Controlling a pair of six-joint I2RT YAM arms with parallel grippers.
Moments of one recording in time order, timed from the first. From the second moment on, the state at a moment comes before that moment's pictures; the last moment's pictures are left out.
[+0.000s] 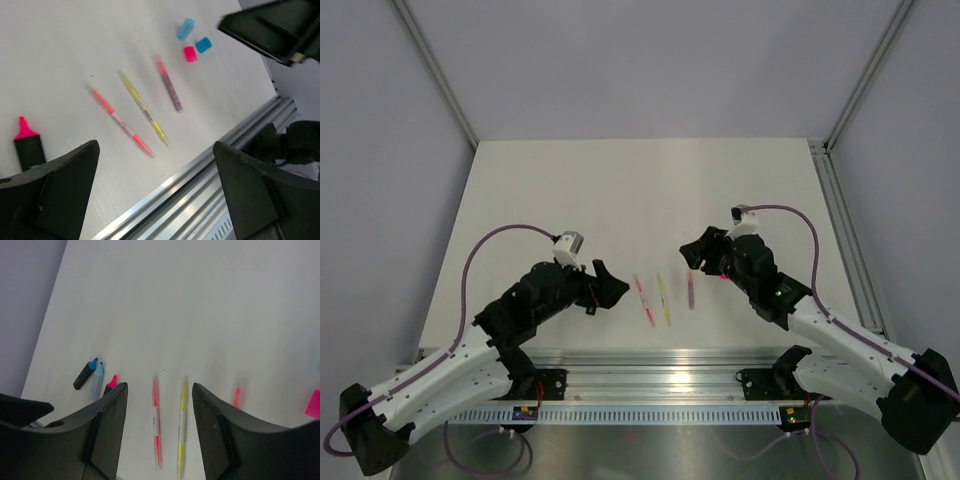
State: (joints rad) left arm -0.81 0.68 0.51 -0.21 -0.01 -0.65; right arm 0.67 1.02 0.58 0.08 0.14 0.69
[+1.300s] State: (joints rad) left arm -0.73 1.02 0.53 -0.51 -0.55 -0.78; right arm 0.67 0.56 0.49 -0.29 0.03 0.67
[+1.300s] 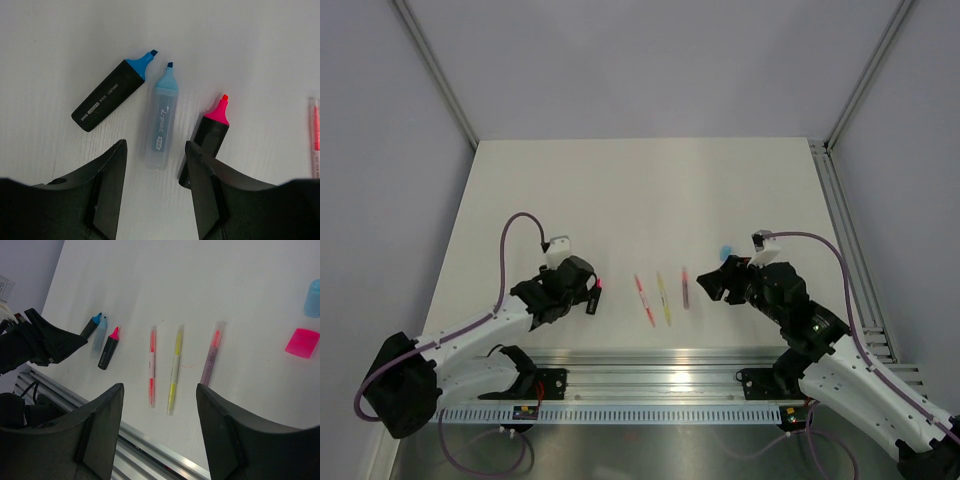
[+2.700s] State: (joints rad) left arm -0.66 1.25 0.49 -0.26 -0.44 -0.76; right arm 0.67 0.58 0.46 -0.26 -0.02 0.69
